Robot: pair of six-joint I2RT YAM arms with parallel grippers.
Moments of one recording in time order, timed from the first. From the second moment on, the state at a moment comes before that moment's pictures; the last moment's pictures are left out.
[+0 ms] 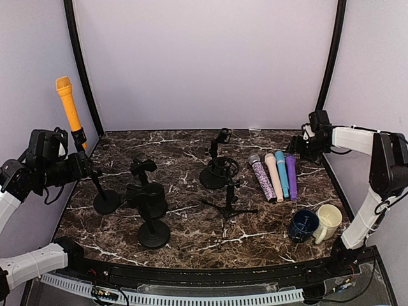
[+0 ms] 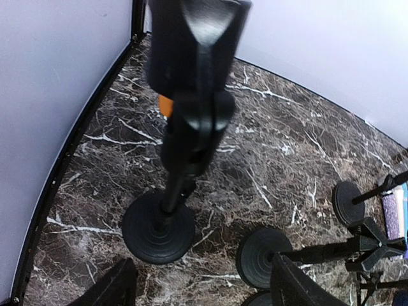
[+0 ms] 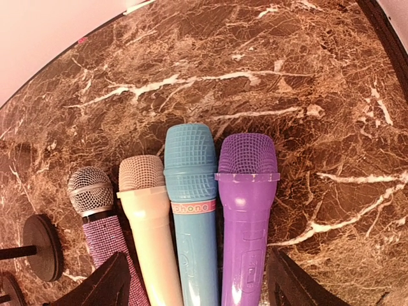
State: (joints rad) left arm -0.35 0.71 0.96 -0.95 -0.28 -0.57; right arm 0.07 1.69 1.20 -0.43 -0.16 0.36
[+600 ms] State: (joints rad) left arm -0.23 0.78 0.76 -0.54 -0.38 -0.47; right arm 0.07 1.60 1.18 -0.38 -0.21 0.41
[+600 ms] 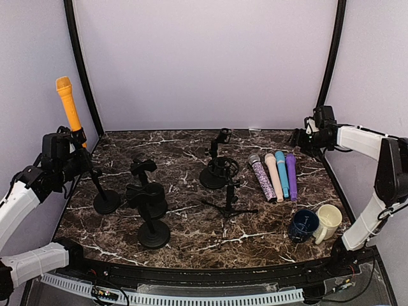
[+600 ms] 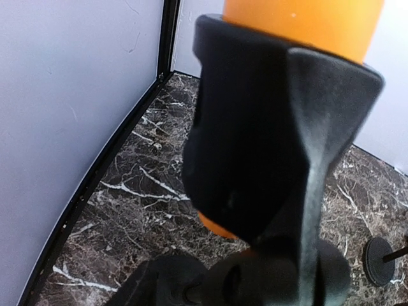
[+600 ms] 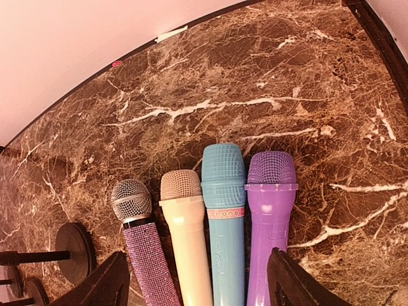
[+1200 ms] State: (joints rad) left arm -0.22 0.69 0.63 -0.33 -0.33 -0.21; right arm 0.07 1.58 1.18 -0.39 -0.21 0.43
